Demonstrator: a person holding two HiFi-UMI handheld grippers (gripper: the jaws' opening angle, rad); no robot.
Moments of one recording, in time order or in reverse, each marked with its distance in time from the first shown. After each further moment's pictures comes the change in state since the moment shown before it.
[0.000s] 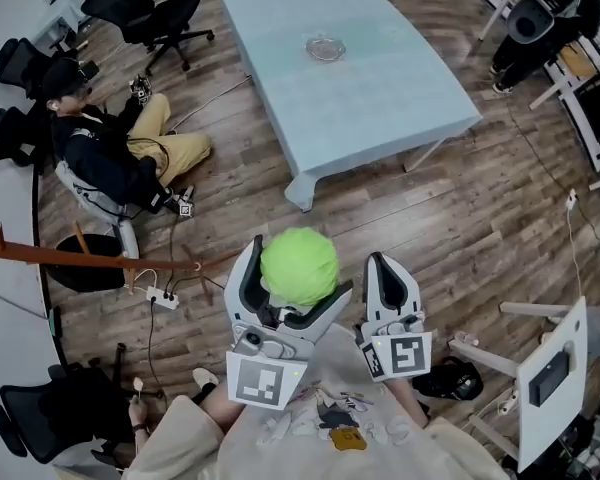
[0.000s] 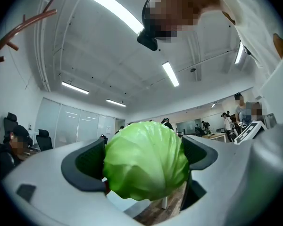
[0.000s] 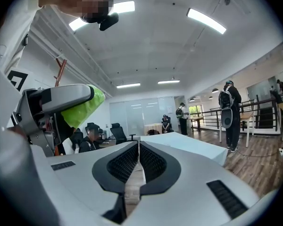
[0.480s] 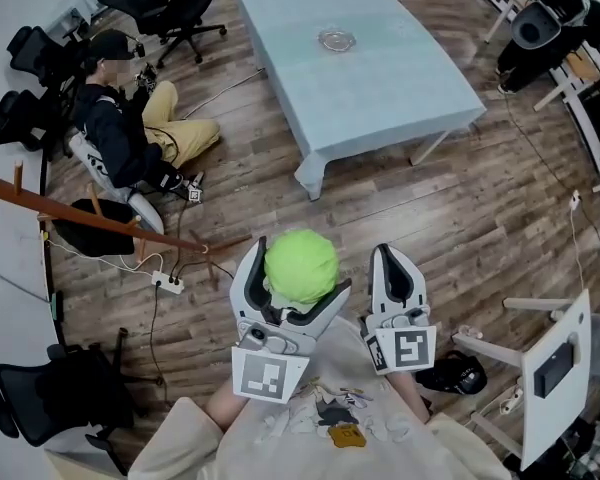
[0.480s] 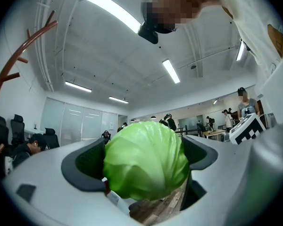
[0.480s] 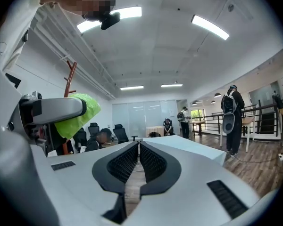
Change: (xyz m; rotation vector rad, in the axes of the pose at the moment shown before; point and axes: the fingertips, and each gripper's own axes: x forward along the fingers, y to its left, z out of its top) left arm -0.082 -0.027 0.000 0.013 0.055 0.024; right arm -0.060 0.040 0.003 -0.045 -0.032 0.010
